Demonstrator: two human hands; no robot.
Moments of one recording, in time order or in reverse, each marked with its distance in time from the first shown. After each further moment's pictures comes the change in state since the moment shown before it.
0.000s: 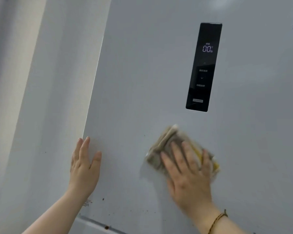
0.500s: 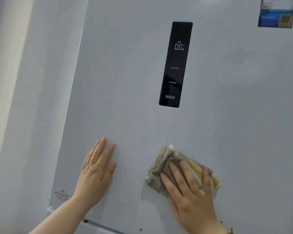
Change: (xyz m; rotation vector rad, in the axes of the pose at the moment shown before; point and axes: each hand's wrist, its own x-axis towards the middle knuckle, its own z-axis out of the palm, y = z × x) left_hand -0.044 0.028 0.042 0.187 -0.131 0.410; right_hand -0.064 0.051 -0.017 0.014 -0.024 -0.068
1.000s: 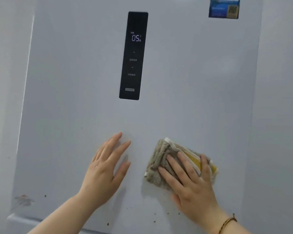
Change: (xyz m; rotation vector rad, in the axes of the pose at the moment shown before) left_hand -0.001 0.082 0.049 0.021 0.019 0.397; right_hand -0.033 0.072 -0.028 -0.037 -0.072 -0.040
